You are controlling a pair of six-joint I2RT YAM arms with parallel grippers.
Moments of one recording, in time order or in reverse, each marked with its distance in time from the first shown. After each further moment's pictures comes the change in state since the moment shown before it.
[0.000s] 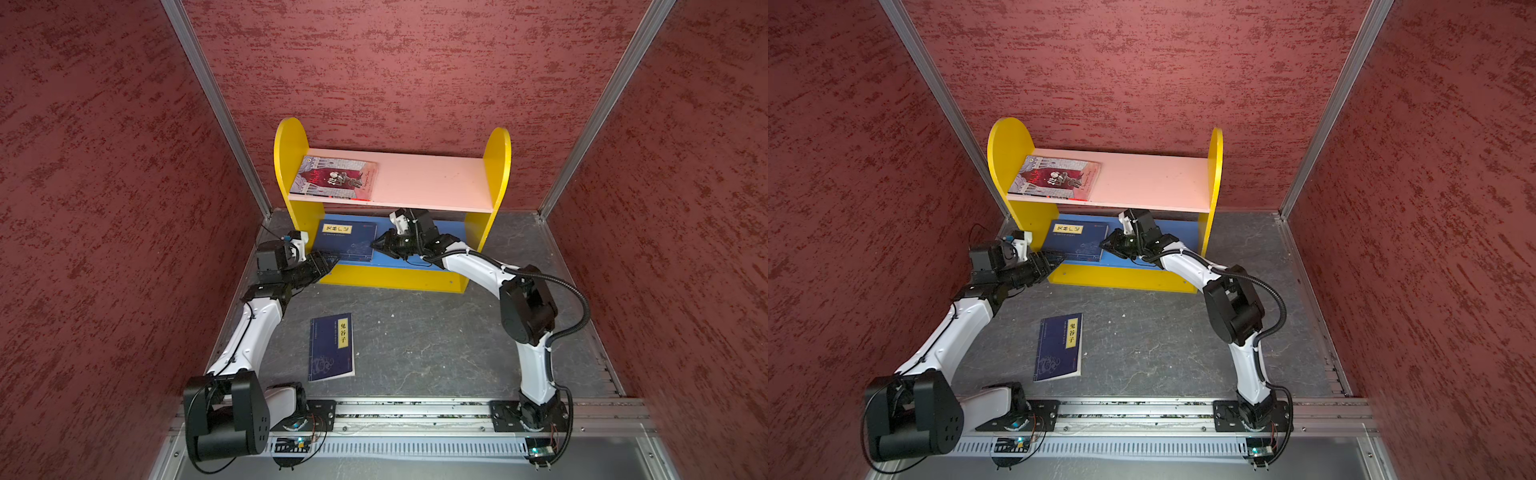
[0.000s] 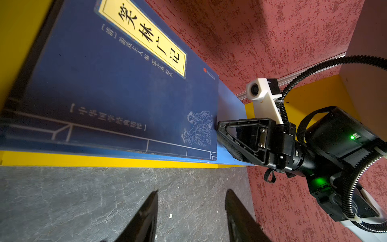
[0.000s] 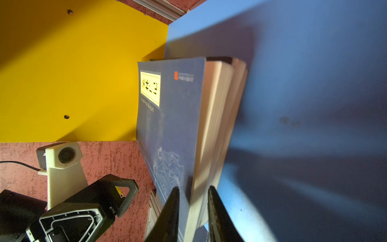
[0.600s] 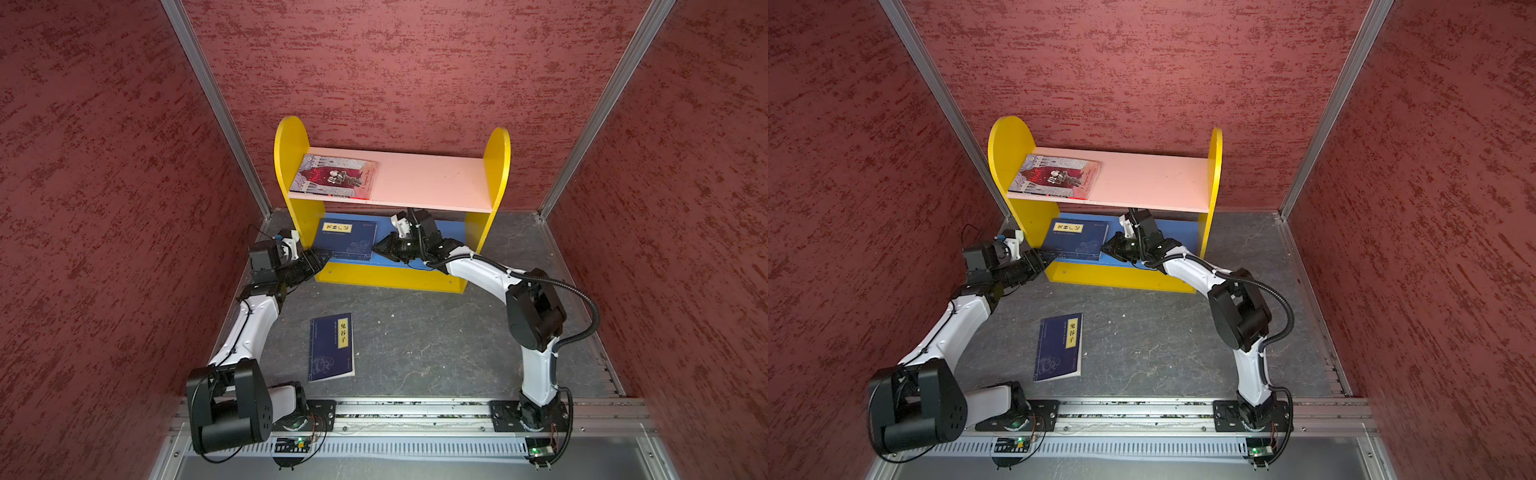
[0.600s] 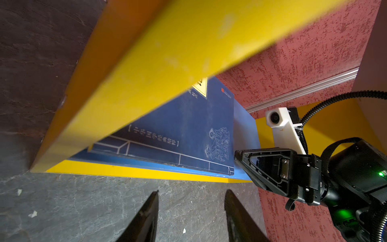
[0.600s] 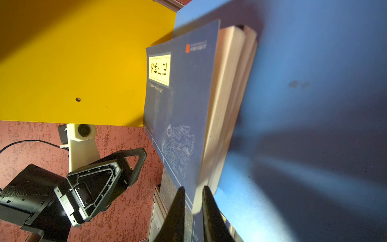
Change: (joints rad) left arm 0.060 0.045 -0.002 0.061 -0.020 0.022; right arm 0.024 -0.053 -0.076 0.056 -0.009 0.025
